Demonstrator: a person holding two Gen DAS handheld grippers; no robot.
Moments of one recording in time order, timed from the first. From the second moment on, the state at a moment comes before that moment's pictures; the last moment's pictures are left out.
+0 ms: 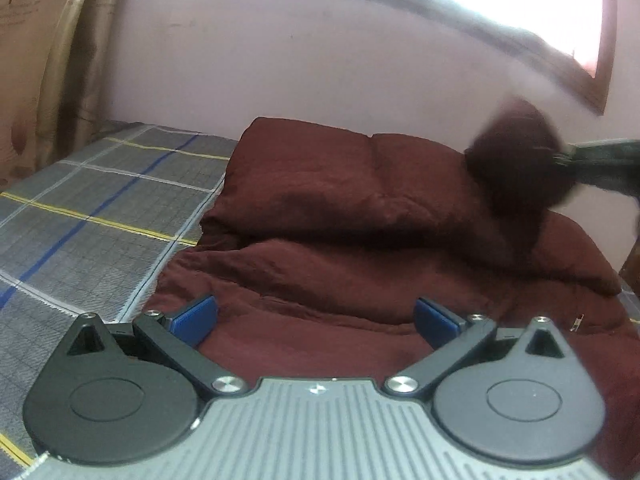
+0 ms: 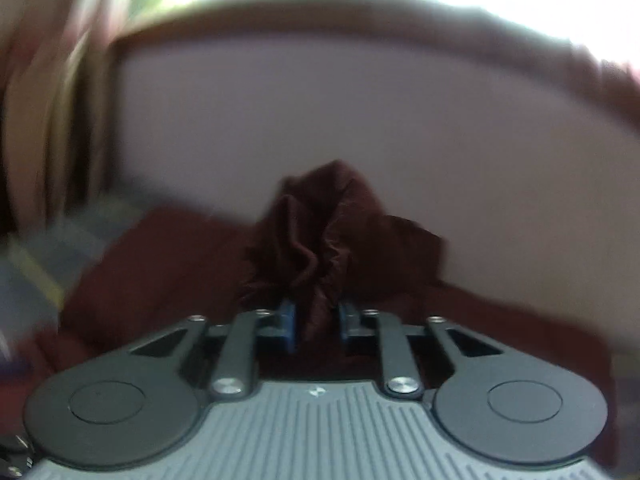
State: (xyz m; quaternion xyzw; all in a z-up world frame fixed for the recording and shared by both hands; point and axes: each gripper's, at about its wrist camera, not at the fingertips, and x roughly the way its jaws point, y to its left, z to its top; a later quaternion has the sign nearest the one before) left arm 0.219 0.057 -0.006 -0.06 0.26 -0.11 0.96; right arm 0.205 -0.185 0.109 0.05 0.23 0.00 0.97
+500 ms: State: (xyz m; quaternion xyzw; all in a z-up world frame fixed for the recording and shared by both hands) left arm 0.210 0.040 -0.008 -0.02 0.26 -0.12 0.96; right arm 0.155 -0.406 0.016 0.38 0.25 -0.08 0.89
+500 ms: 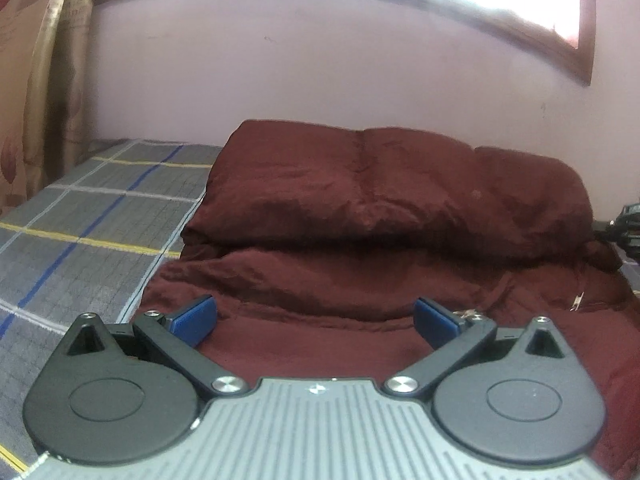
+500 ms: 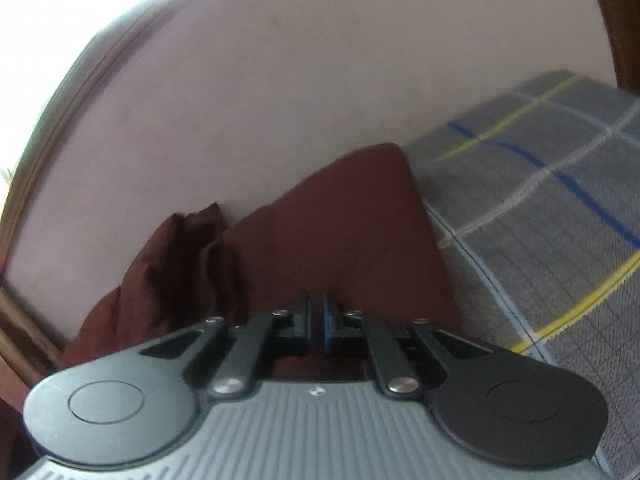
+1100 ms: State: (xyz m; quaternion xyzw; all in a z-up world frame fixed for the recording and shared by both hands) left arm 0.313 -0.021 0.028 0.03 0.16 -0.09 0.98; right arm 0.235 -0.314 0.047 0.05 0.28 -0.05 0.96
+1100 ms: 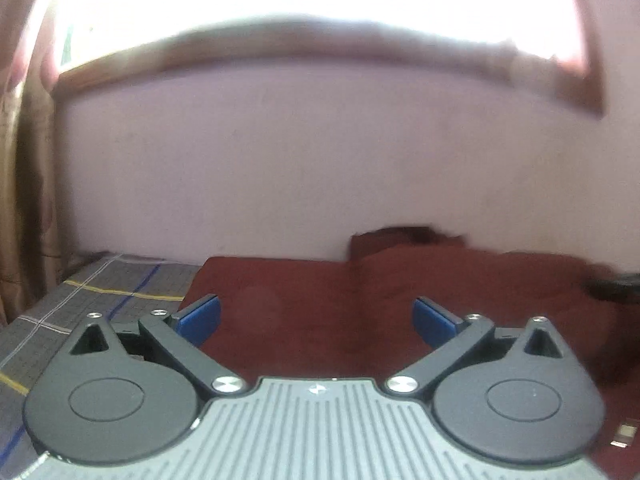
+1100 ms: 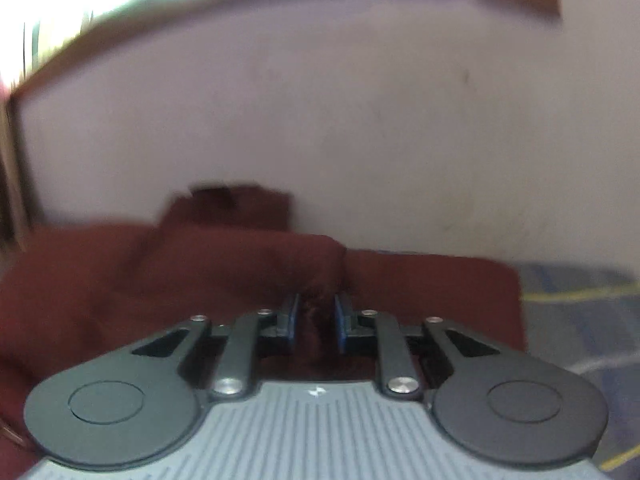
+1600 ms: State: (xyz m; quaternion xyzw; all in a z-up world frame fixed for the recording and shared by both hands) left arm 0.378 -0.009 -0.023 -0.03 0.29 -0.05 0.96; right arm 0.217 -0.355 0.033 0.13 0.25 -0.11 0.95
